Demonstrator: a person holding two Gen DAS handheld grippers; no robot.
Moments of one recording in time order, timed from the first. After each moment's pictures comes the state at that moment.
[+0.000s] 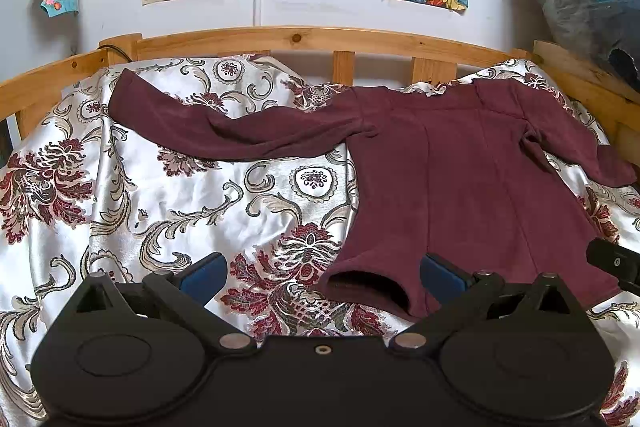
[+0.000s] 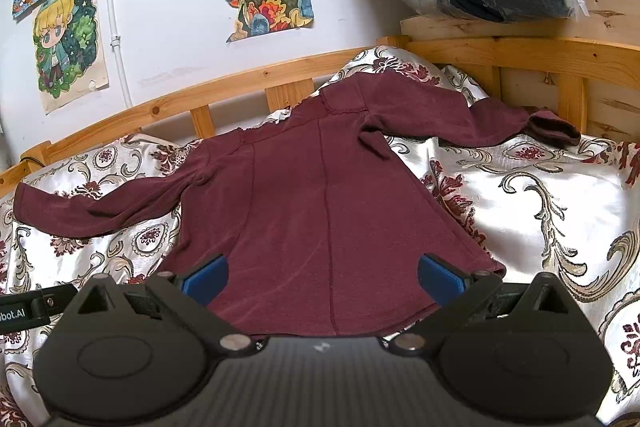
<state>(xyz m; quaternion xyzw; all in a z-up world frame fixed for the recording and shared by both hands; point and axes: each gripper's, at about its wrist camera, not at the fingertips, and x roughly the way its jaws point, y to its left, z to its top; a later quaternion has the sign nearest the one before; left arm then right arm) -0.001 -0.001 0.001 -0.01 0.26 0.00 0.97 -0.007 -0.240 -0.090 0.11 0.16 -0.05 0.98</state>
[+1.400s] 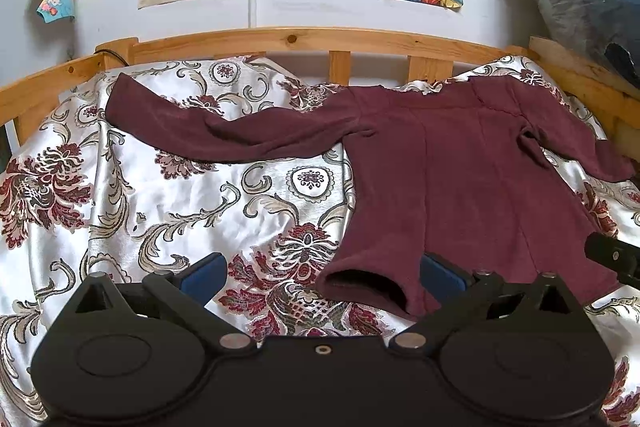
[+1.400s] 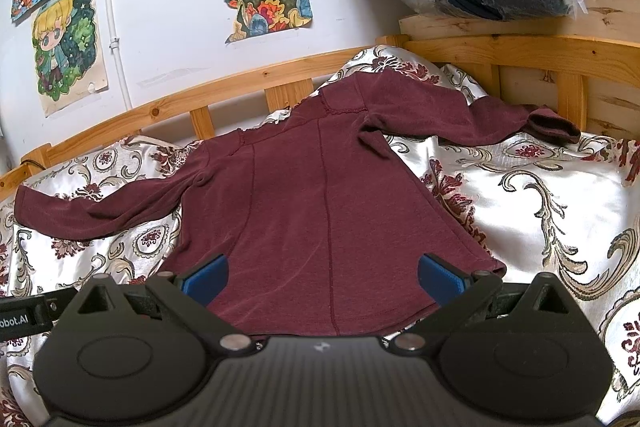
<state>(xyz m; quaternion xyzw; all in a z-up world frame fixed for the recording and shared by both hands) -0.002 -0.002 0.002 0.00 0.26 0.00 0.97 -0.006 -0.244 -0.086 0.12 0.16 -0.05 0.98</state>
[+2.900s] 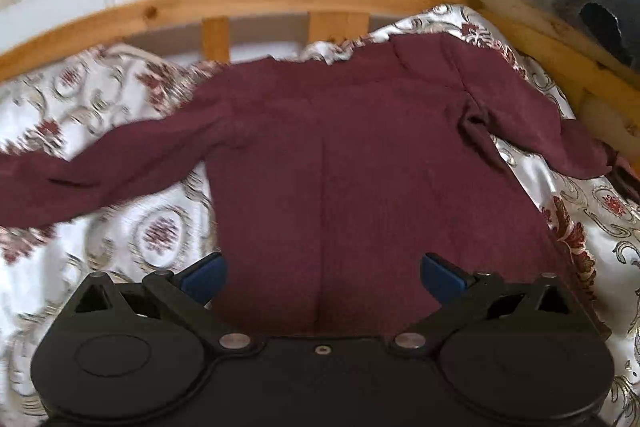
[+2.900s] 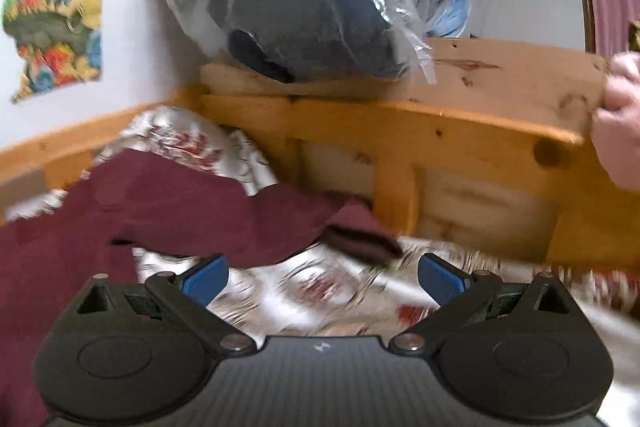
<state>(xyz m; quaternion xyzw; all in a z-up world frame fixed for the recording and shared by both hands) 0.163 -0.090 0.007 0.02 0.34 -0.13 0.93 0.095 -0.424 -0.038 0.09 0.15 -0.32 0.93</state>
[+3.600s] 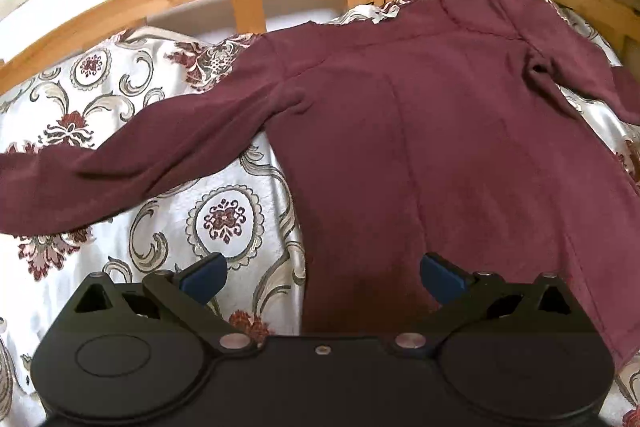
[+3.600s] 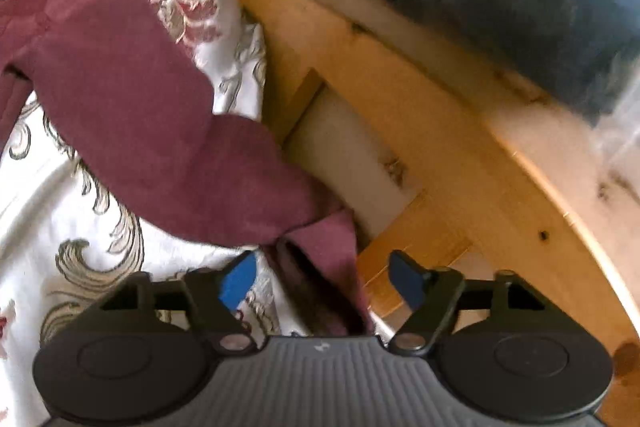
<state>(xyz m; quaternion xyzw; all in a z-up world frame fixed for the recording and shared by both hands) 0.190 -0.044 -0.025 0.09 0.36 -0.09 0.92 0.214 -0.474 -0.074 -0.16 0.30 -0.32 0.88</state>
